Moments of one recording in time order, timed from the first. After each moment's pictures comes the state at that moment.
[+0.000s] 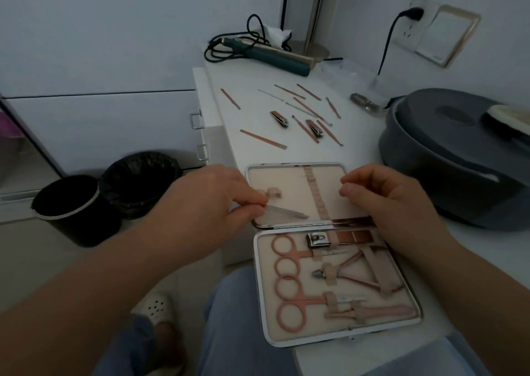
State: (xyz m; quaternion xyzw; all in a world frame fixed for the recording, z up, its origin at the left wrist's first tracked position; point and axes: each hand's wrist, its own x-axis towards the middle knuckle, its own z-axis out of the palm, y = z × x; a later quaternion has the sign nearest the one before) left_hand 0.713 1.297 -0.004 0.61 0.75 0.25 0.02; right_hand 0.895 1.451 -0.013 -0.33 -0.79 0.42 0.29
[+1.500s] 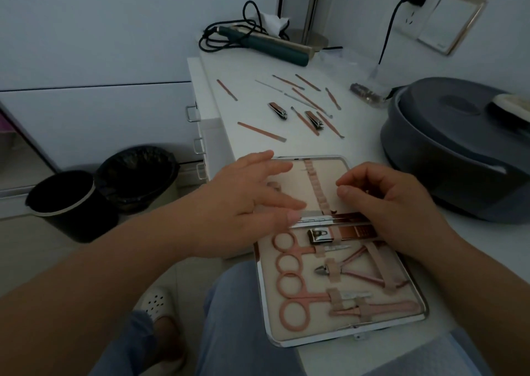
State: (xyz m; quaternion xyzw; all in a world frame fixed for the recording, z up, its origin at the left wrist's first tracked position) left_hand 0.714 1.313 -0.010 0.70 0.64 0.28 0.17; right_hand 0.897 1.453 -0.018 -0.29 -0.85 0.36 0.25
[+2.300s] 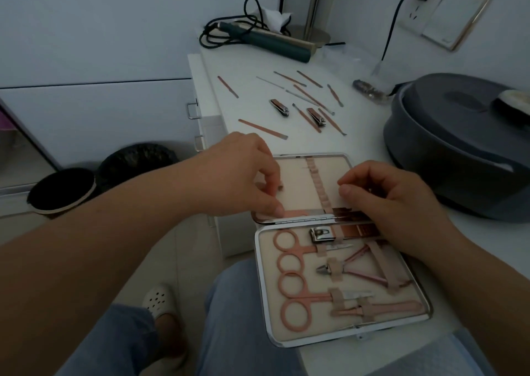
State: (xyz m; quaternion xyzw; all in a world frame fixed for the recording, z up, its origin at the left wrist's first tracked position) left_hand 0.701 1.339 0.009 0.67 0.71 0.15 0.15; right_hand 0.898 1.453 -0.019 -0.29 -0.85 0.36 0.25
